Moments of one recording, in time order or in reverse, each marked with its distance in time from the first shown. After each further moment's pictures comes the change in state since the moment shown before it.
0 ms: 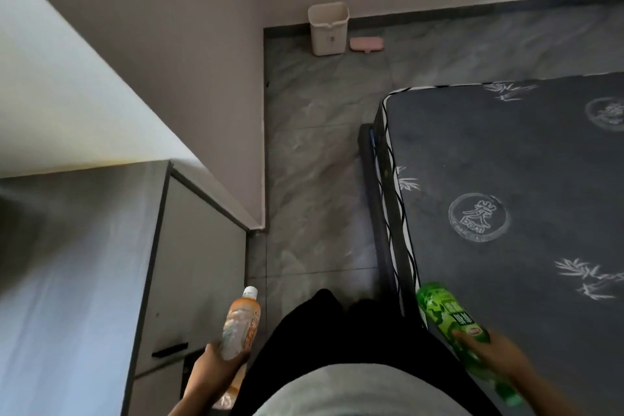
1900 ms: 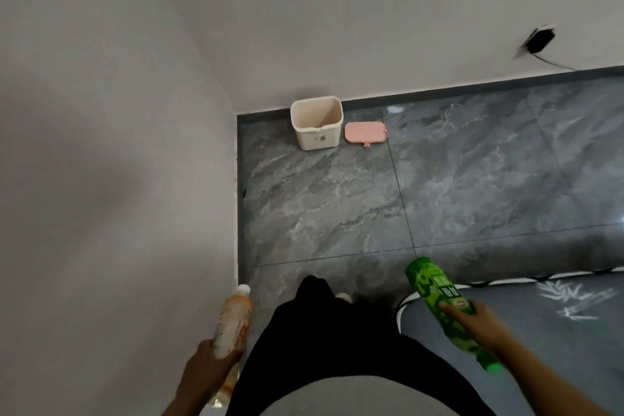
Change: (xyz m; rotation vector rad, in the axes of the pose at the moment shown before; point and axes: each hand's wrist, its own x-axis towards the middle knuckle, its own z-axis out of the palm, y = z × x) left_hand 0.363 0.654 -0.242 -0.008 -0.080 -0.035; right_hand 0.387 -0.640 -0.306 0.113 0.030 -0.022
